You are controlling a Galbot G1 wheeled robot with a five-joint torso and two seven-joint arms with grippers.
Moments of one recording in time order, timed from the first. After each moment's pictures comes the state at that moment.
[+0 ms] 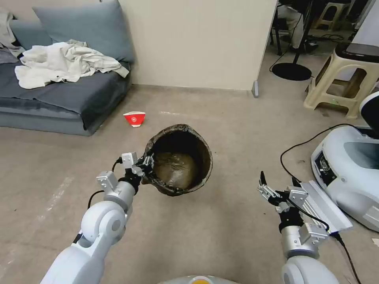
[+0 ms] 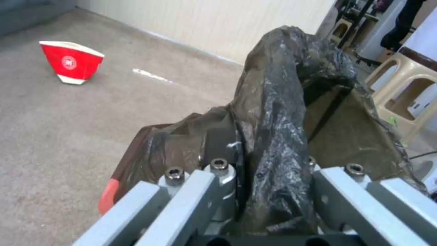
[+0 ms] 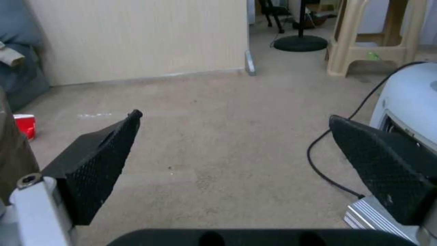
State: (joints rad) left arm 1.32 -1.15 -0.40 -2.07 -0.78 0.28 -0.19; right arm -1.70 1.57 0.58 2.19 0.12 -0.06 0.10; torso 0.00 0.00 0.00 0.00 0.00
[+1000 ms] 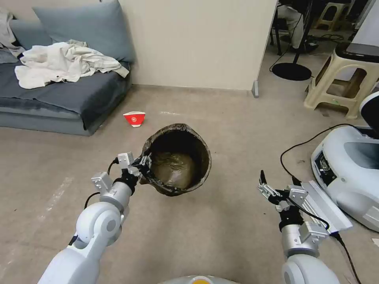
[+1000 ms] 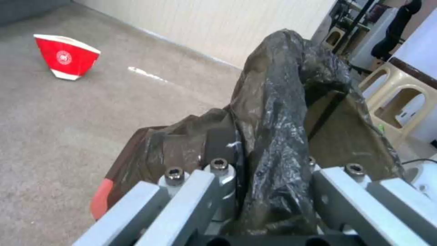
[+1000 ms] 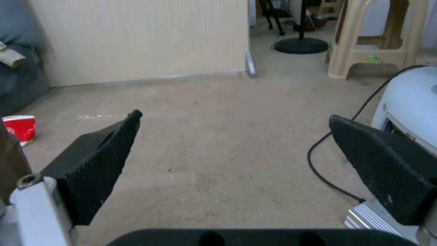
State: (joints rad) left arm 1.34 -1.15 -0.44 -2.06 -0.83 0.27 -0.14; right arm -1.69 1.57 0.59 2.19 0.12 -0.06 0.10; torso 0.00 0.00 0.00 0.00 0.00
